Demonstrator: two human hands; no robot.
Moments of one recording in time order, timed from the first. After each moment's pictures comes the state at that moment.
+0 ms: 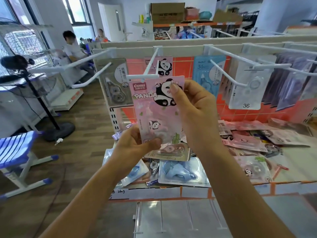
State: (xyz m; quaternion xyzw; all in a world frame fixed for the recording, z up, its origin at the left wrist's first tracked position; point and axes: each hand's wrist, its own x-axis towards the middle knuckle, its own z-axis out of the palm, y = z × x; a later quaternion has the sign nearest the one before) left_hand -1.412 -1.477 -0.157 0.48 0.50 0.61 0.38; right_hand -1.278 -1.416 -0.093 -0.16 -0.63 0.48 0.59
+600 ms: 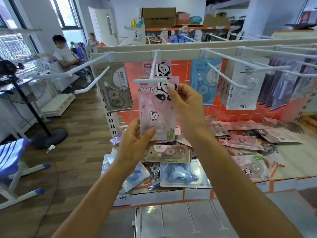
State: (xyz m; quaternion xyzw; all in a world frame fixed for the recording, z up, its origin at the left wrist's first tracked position) left_hand -1.421 -1.453 -0.168 0.46 0.48 0.66 0.36; right_hand -1.307 -1.376 -0.107 -0.30 -0.61 0.45 0.58
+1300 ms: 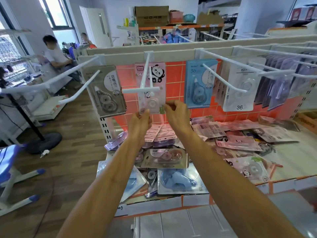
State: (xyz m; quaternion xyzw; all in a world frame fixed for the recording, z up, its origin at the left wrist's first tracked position) left_hand -1.438 -1.338 -0.176 0.32 0.62 0.63 0.33; right_hand -1.332 -1.293 -0.161 -0.49 -0.65 0.33 0.49
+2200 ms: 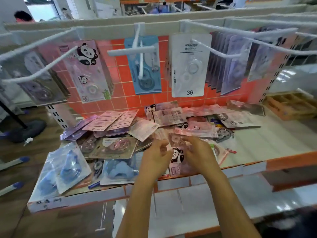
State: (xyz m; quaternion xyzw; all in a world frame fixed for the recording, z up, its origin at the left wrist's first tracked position) left_hand -1.233 -1.365 -0.254 0.52 0.72 0.34 0.31; right_hand -1.095 -1.313 -0.253 -0.56 -0.76 0.23 0.22
